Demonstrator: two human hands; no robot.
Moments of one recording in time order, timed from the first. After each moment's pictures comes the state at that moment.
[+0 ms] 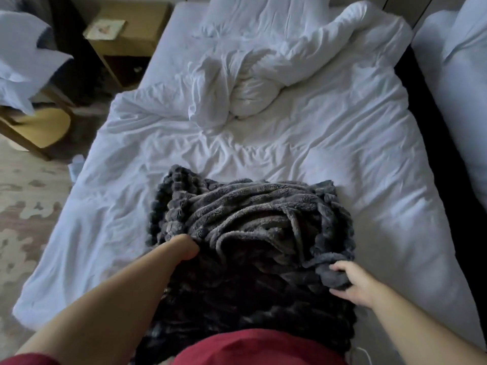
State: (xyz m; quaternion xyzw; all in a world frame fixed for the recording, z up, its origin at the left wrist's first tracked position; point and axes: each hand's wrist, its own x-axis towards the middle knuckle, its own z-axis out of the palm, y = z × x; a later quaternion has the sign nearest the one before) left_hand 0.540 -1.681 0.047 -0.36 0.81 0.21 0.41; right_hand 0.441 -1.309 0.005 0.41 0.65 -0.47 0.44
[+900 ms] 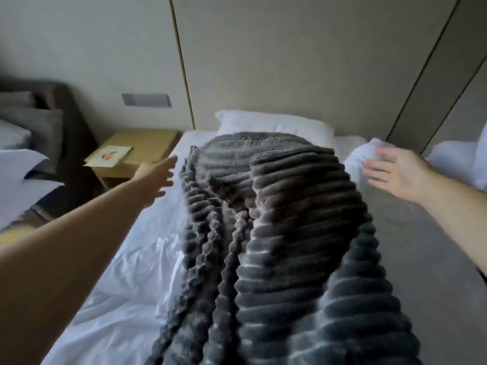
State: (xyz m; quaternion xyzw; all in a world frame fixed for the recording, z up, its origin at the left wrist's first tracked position) left_hand -0.004 -2.005 0.225 -0.40 0.70 0.58 -0.11; right_hand -0.189 -1.592 0.255 0.04 0.71 -0.68 0.17
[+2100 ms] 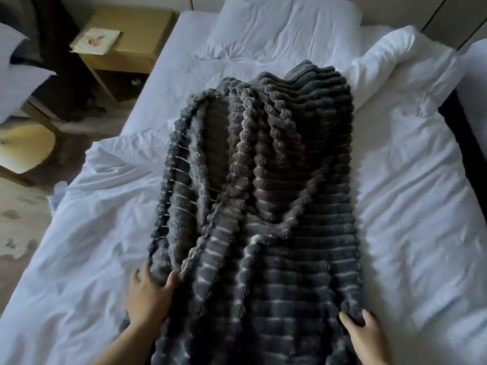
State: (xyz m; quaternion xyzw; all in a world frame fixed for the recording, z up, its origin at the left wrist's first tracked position) left_hand 0.390 -1.832 -0.051 -0.55 0.80 0.21 0.11; right_hand 0.242 -1.418 -0.068 0.22 0.91 -0.25 0.25
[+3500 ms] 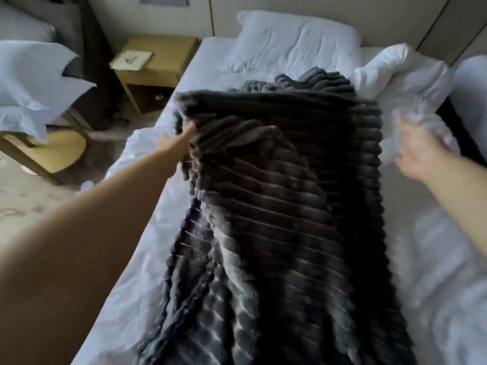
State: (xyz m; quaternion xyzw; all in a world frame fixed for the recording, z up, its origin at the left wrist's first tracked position) left_hand 0.294 -1.899 0.137 -0.47 0.74 0.48 -0.10; right_hand 0.131 -1.526 0.185 0.08 0.71 -0.68 0.17
